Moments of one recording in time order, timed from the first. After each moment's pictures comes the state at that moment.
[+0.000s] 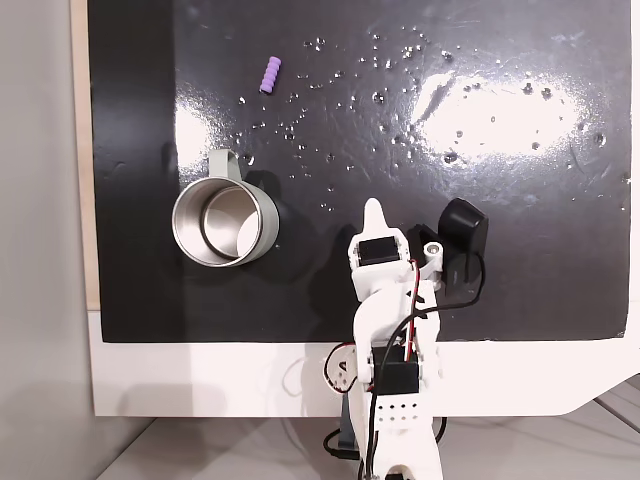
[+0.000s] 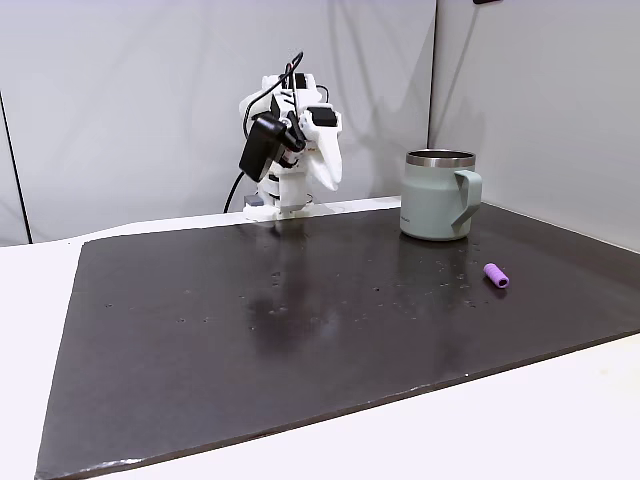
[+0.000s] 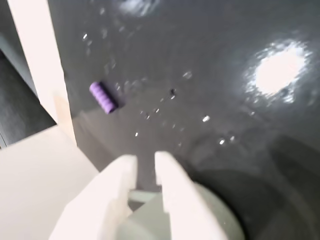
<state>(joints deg) -2.8 176.3 159.3 51.4 -7.9</state>
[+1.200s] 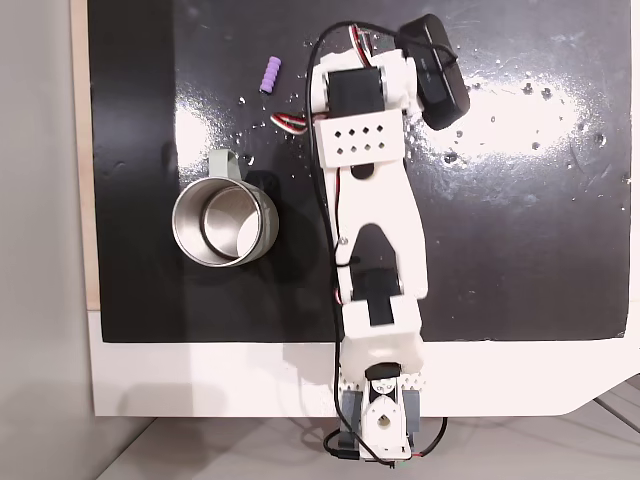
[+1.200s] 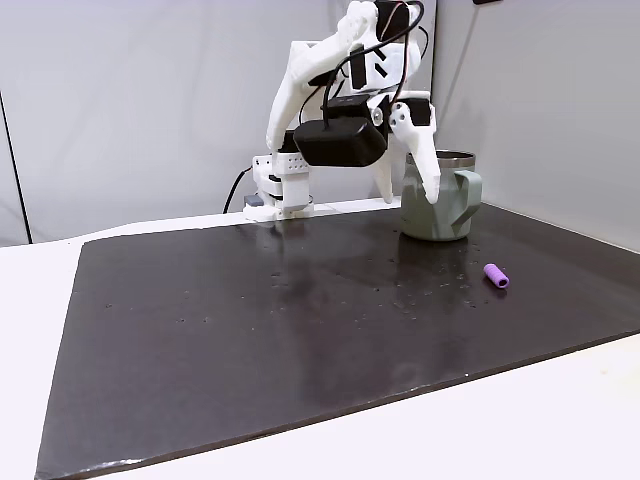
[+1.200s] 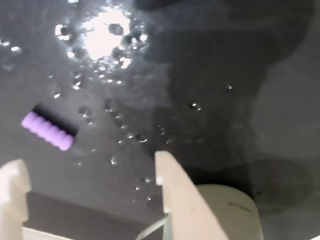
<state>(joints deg) -6.9 59.5 35.0 99.1 -16.3</state>
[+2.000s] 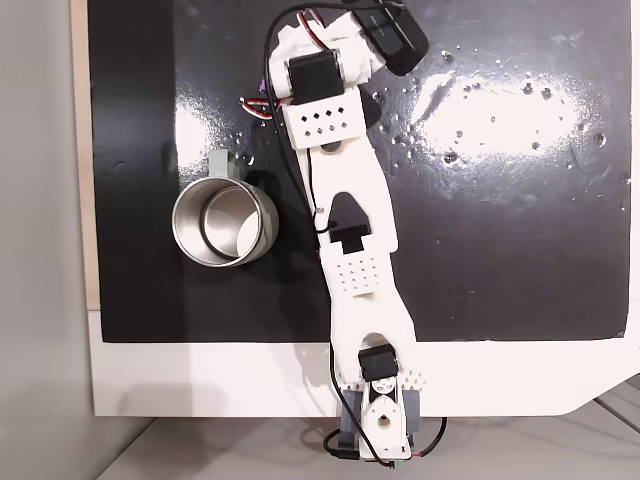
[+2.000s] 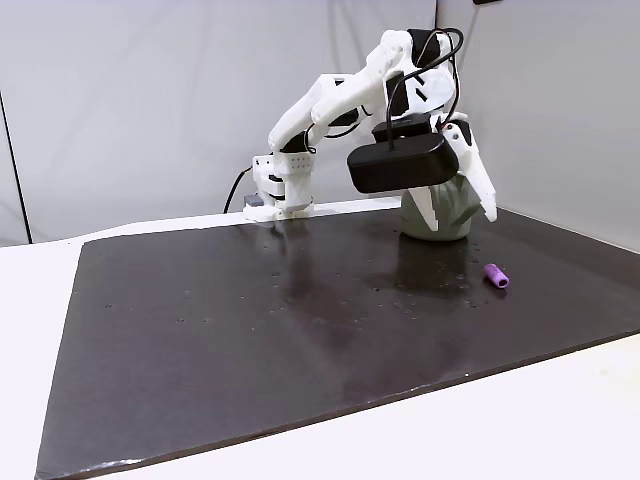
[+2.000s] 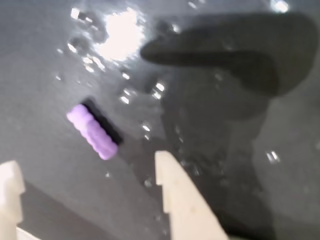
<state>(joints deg) -11.6 37.1 5.4 95.7 -27.2</state>
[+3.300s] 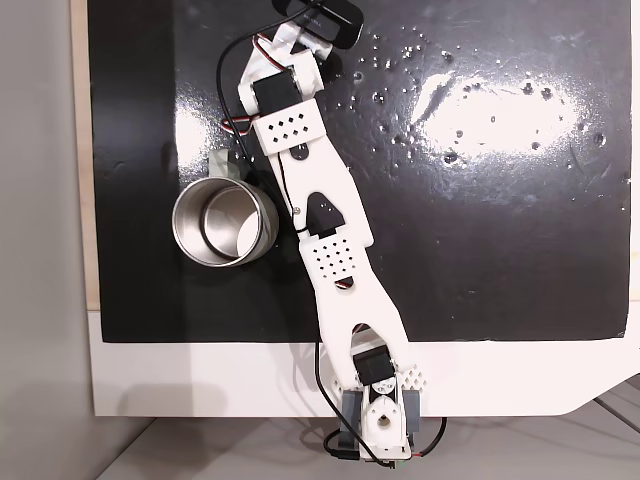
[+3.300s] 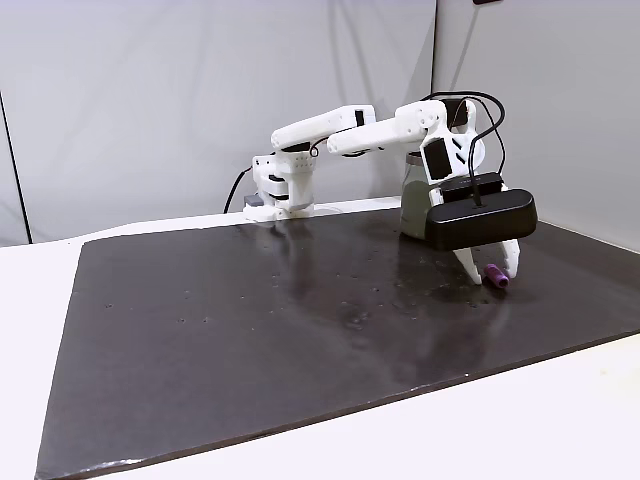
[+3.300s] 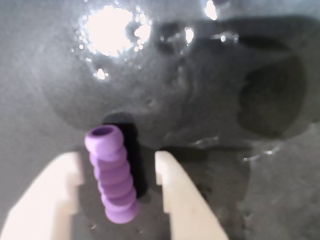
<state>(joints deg) -17.8 18.5 0.2 80.2 -42.8</state>
